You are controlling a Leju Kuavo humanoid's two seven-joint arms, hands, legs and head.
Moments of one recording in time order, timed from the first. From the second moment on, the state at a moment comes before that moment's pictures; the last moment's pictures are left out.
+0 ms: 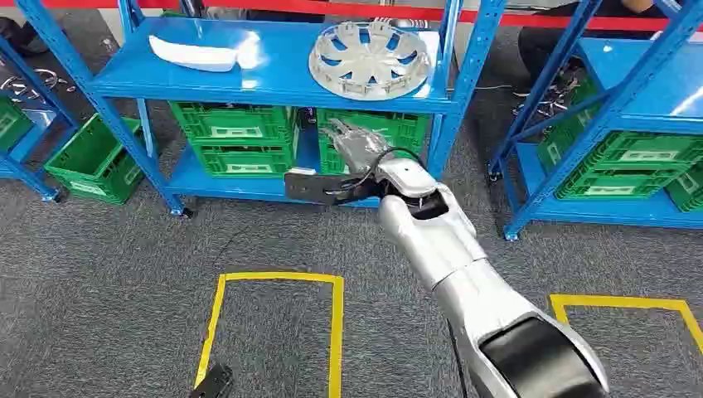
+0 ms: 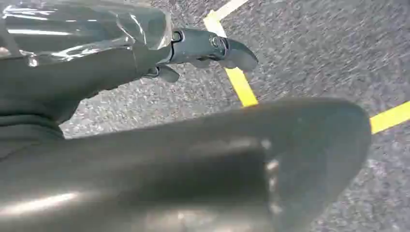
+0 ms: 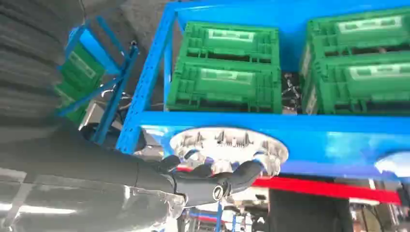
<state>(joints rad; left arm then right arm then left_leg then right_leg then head) -0.10 -0.10 0.62 -0.30 -1.02 -0.16 -0.21 -0.83 0.23 0.46 -0.83 1.17 0.09 -0.05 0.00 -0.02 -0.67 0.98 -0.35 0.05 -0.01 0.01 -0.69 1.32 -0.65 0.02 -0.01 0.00</state>
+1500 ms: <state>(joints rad) -0.11 -0.10 0.61 -0.30 -1.02 -0.18 -0.20 -0.84 0.22 0.47 -0.77 1.15 0.06 -0.05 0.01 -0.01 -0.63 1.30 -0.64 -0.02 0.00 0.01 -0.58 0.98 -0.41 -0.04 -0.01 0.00</state>
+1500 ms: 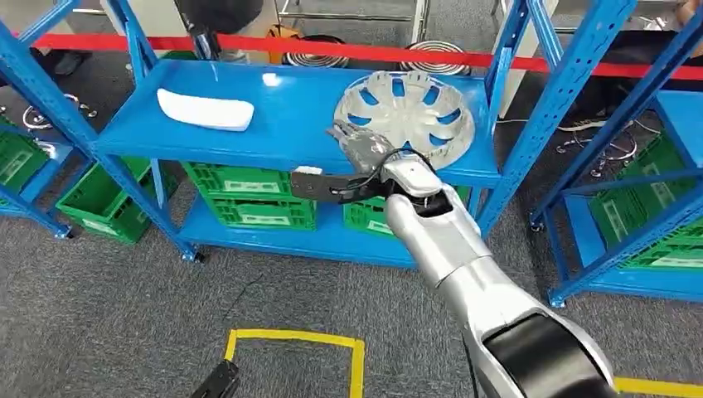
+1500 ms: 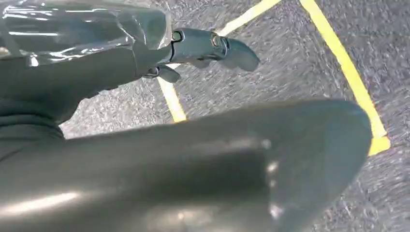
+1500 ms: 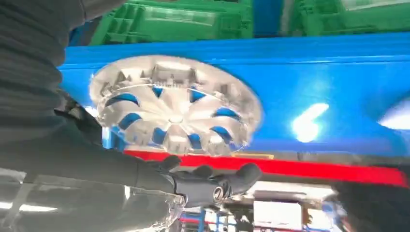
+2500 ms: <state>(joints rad) -0.11 -0.10 0.61 -0.30 -1.02 -0.16 -0.20 -0.85 0.20 0.46 -0.72 1.21 0.07 0.01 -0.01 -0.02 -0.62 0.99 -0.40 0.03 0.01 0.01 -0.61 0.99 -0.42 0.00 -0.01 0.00</state>
